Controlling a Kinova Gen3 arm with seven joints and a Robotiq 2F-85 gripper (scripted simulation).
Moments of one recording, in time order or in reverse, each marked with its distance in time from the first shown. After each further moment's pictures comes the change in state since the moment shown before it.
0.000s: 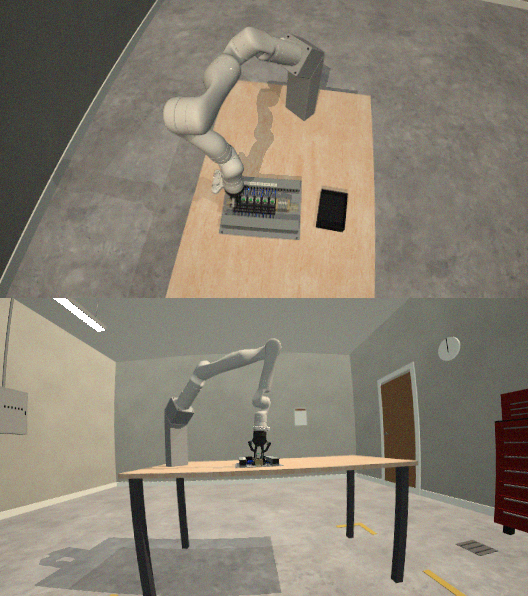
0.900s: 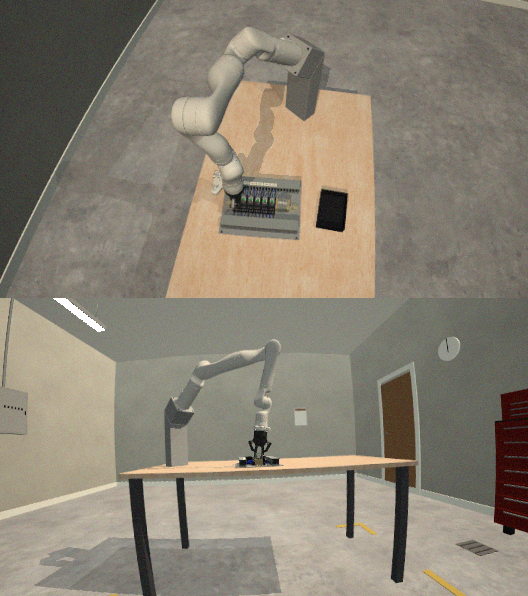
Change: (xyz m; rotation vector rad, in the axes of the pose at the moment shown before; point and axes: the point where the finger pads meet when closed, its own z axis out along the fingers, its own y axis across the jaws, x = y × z) arm 0.001 0.000 0.000 -0.025 0.003 -0.008
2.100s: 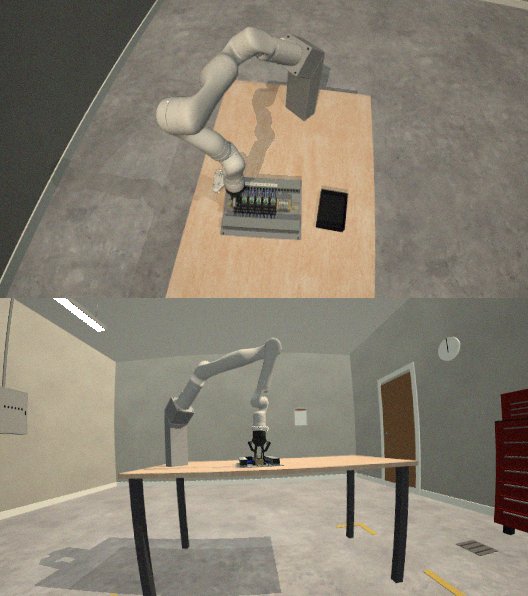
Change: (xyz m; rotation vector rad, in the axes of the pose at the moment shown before) arm -0.004 -0.002 0.000 0.067 -0.004 -0.005
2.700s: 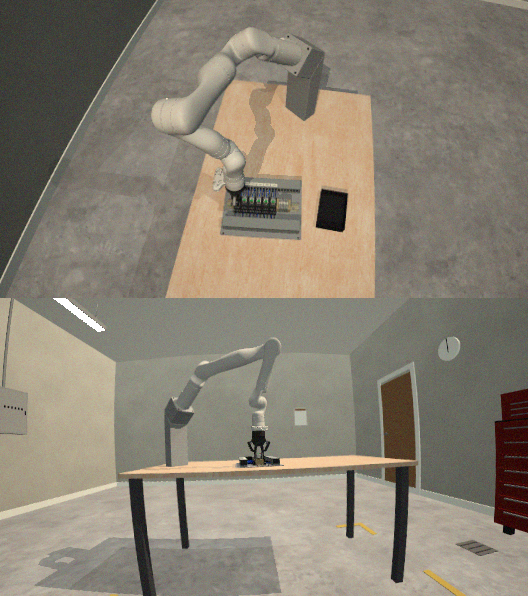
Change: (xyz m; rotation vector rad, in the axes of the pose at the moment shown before) arm 0.000 0.001 0.000 0.029 0.000 -0.001
